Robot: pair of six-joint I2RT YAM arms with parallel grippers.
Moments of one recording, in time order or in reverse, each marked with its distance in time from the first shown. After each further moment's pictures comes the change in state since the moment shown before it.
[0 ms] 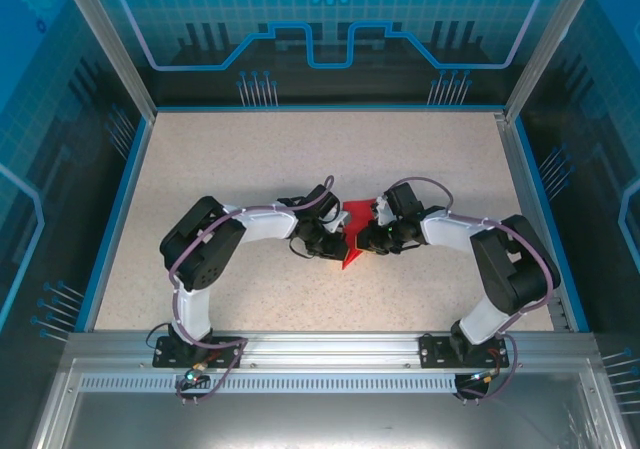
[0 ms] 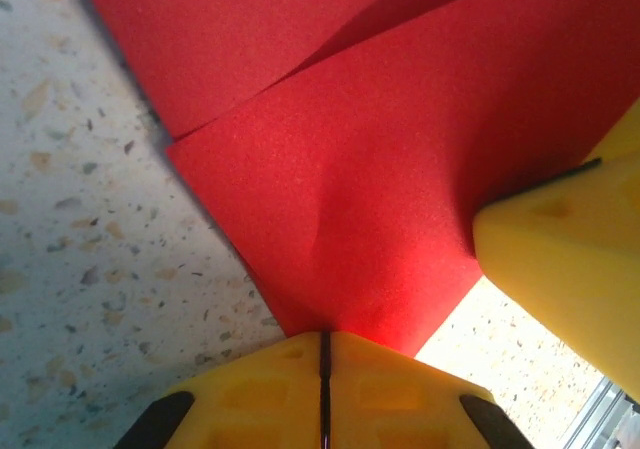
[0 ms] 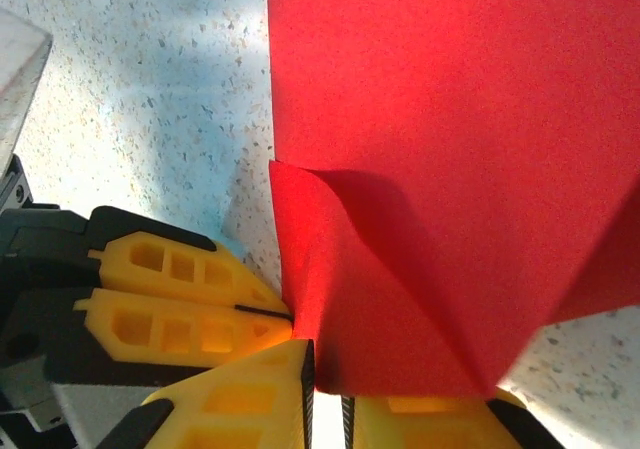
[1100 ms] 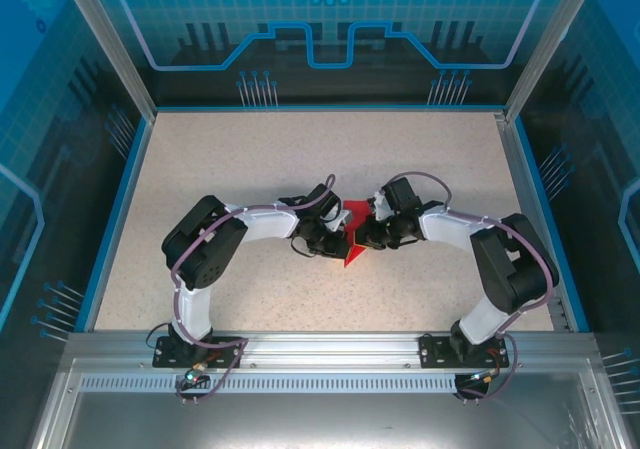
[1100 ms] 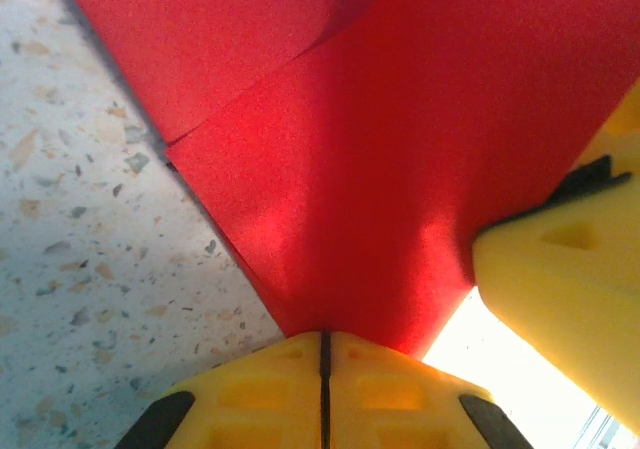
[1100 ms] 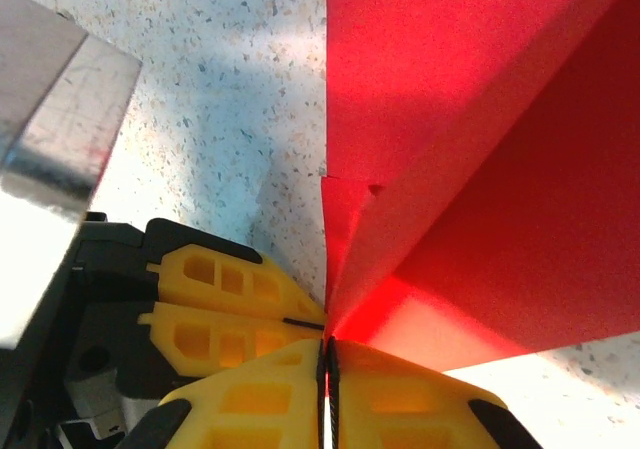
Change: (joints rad) left arm 0.000 0.011 0.007 0.023 0.000 0.000; right arm 0.007 0.021 0.058 -0.024 -0.001 -0.008
